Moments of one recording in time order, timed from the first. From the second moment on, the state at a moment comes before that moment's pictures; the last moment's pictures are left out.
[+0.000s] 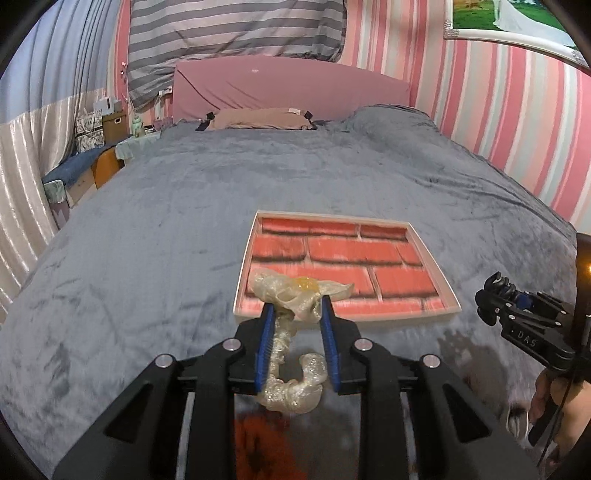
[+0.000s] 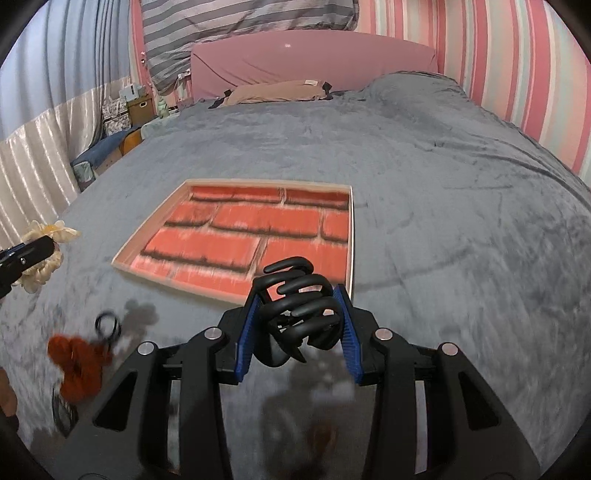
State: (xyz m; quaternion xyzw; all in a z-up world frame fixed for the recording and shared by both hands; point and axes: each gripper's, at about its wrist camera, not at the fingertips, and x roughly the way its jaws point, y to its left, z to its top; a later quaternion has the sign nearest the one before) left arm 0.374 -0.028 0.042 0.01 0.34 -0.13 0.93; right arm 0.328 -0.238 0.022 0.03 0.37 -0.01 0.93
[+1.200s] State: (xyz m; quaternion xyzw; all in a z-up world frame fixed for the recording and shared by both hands) left arm 0.640 -0.115 -0.073 0.06 0.46 -0.10 0.88; right arm 0.571 -0.268 -0.067 0.04 0.48 -0.03 0.87
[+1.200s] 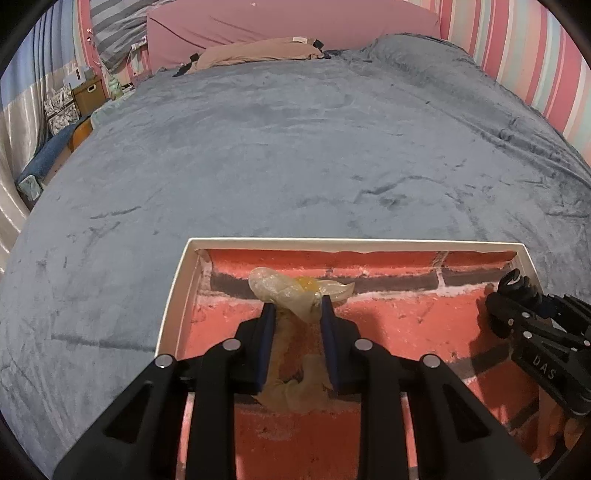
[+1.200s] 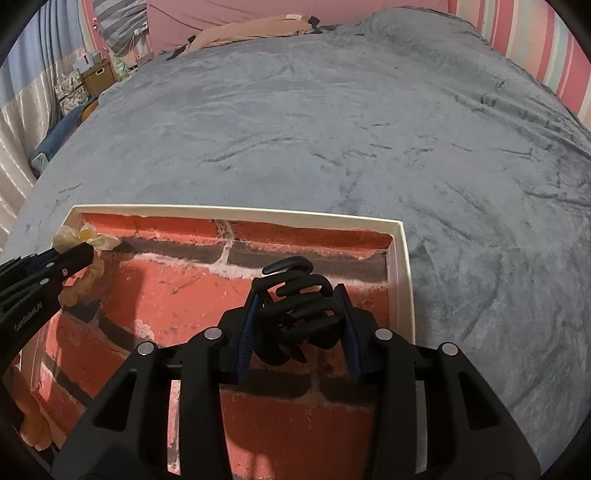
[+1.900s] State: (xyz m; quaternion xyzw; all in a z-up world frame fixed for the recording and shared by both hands) left arm 0.641 -0.106 -0.074 0.06 0.47 -0.07 0.88; right arm 0.556 -0.276 -0.060 0.06 0.47 -0.04 0.88
